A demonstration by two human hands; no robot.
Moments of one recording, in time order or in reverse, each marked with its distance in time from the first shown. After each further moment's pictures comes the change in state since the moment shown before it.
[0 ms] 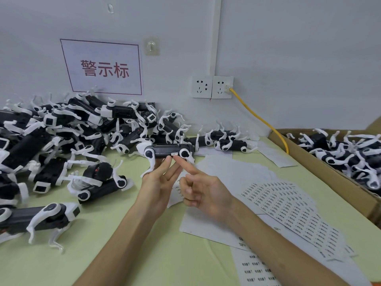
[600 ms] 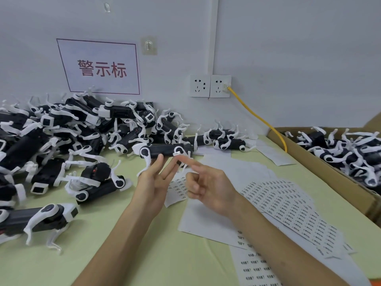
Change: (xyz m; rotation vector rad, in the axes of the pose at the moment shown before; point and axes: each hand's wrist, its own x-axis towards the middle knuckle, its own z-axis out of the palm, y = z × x) left_hand 0.004 0.002 -0.009 -0.007 0.039 0.001; right_hand -0.002 -0.013 -0.003 0.034 0.105 -0.047
